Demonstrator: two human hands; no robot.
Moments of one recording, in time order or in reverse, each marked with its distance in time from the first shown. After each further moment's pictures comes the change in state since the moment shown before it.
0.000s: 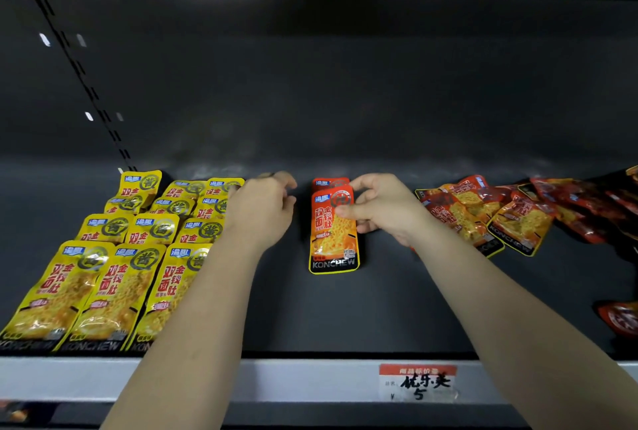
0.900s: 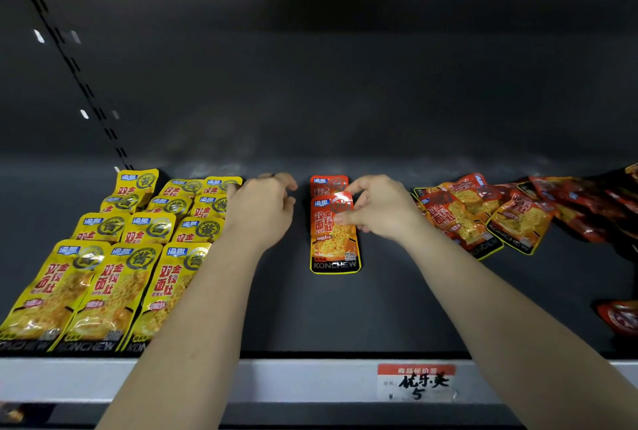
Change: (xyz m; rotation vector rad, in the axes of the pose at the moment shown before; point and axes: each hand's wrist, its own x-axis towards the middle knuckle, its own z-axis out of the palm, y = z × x) left_hand -0.001 0.003 0.004 0.032 -0.004 -0.005; right_hand -0.006 -0.005 0.004 -0.478 0.129 -0.036
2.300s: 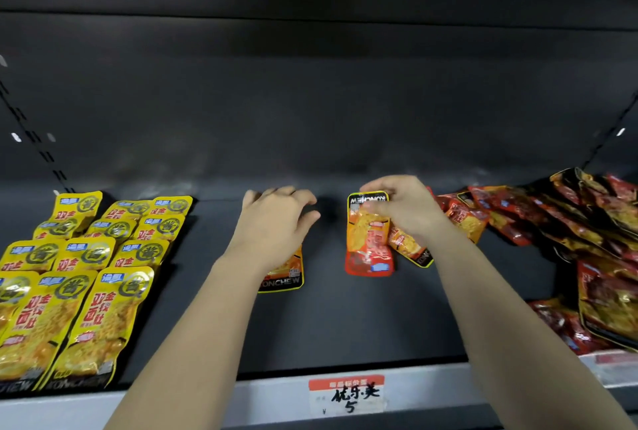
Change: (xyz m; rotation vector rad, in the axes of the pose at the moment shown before) left_hand -0.001 0.076 0.013 0.045 -0.028 0.326; right_hand 0.002 0.084 -0.073 0.348 0.143 -0.008
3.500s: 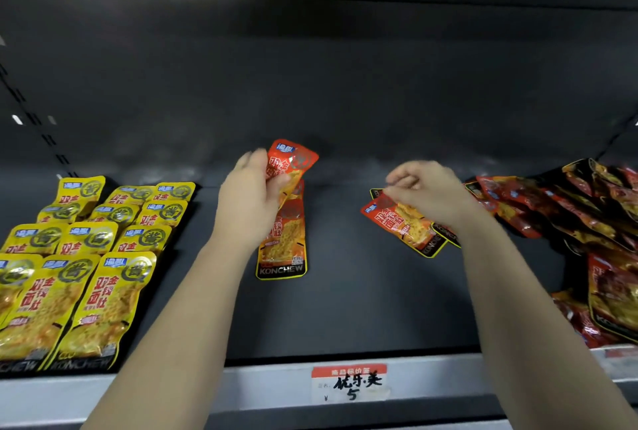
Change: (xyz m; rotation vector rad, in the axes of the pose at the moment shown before) left_hand -0.001 -0.019 -0.005 -0.387 0.348 -0.210; right_hand -0.007 -0.003 -0.029 -0.379 0.046 -0.058
